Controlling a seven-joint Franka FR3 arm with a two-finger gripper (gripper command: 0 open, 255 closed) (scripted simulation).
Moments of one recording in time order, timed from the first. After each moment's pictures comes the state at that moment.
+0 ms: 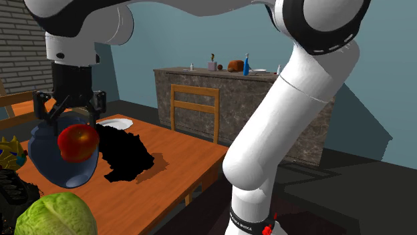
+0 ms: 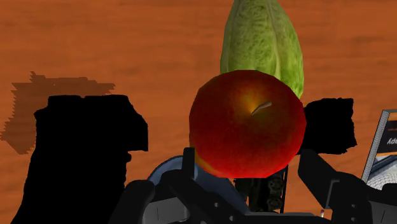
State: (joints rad) arm 0.17 -0.45 0.38 -2.24 0.29 1.94 0.36
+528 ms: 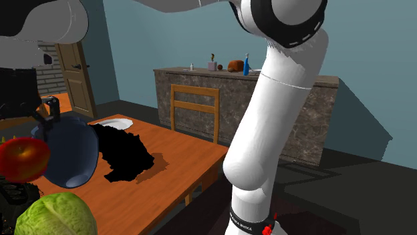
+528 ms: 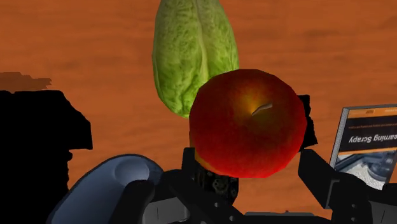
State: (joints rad) arm 0.19 -0.25 0.55 -2.04 0.23 1.97 0.57
